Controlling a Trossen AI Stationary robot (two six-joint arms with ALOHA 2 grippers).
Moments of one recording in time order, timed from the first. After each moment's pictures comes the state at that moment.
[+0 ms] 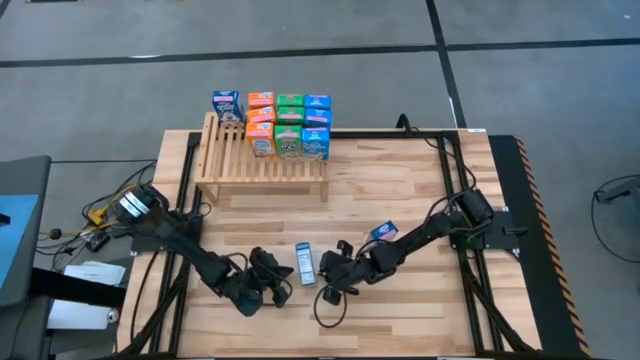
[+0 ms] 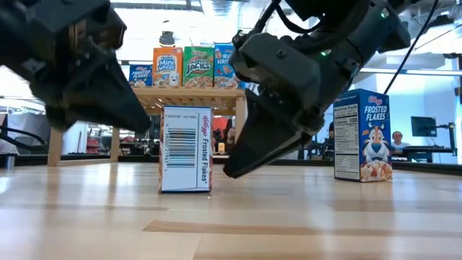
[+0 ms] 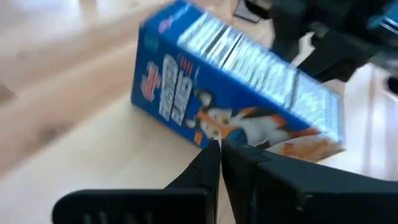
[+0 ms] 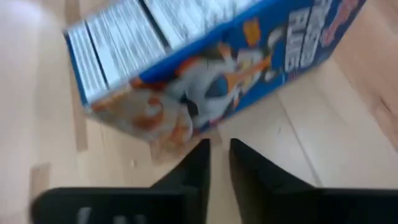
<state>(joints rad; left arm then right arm) -0.68 1.73 0.70 0.28 -0.90 -1.05 0.39 2.02 1.13 0.07 0.33 0.63</state>
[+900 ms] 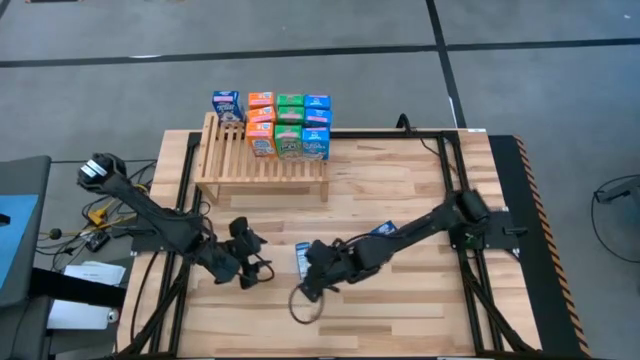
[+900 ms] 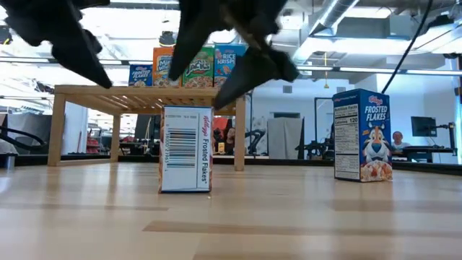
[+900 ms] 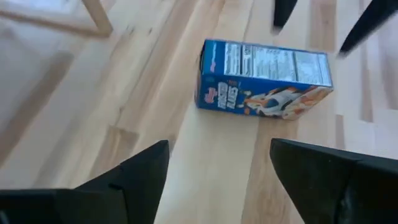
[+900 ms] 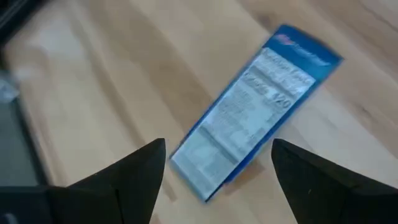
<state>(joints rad) -0.60 1.18 0.70 -0.36 -0.62 -0.64 0.36 2.04 1.61 -0.54 0.28 0.99</state>
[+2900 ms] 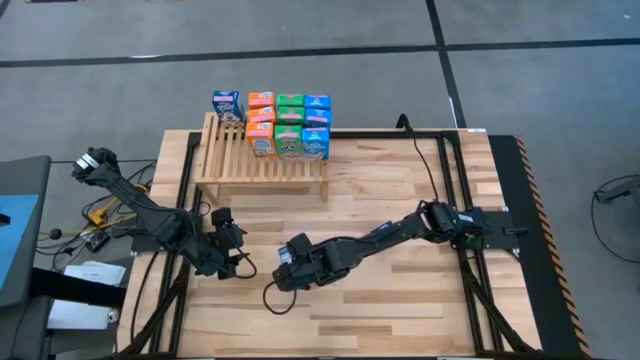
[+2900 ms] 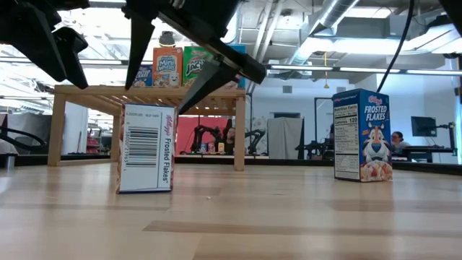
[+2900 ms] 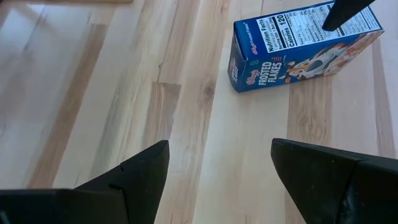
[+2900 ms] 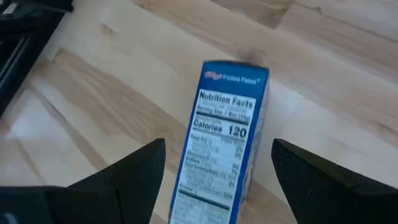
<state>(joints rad) -0.64 1.00 0.70 -0.71 -0.58 -0.62 0.32 2.31 2.05 -0.78 0.40 1.26</state>
